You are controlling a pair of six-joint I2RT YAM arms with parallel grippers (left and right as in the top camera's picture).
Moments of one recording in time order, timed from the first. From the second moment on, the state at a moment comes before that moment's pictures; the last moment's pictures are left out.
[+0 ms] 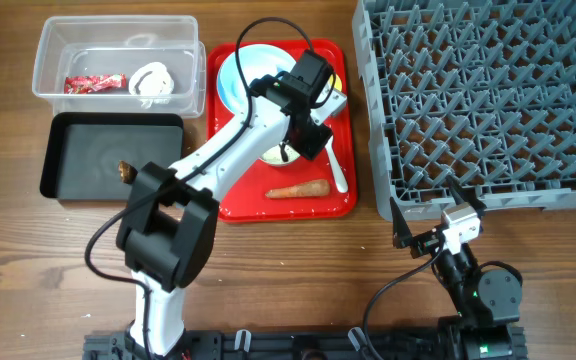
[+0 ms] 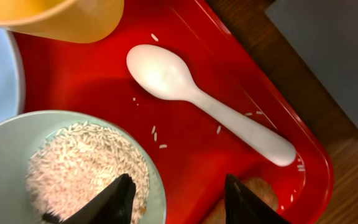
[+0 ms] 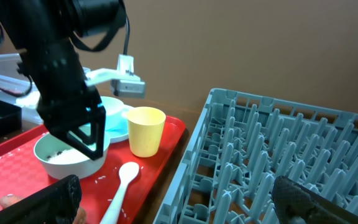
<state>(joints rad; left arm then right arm) -0.59 2.07 1.66 -0.86 0.13 0.11 0.09 0.01 0.01 0.02 -0.24 -0.11</state>
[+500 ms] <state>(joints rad) -0.59 2.14 1.66 -0.84 0.09 -0.10 0.09 0.01 0.01 0.02 -0.24 -0.11</state>
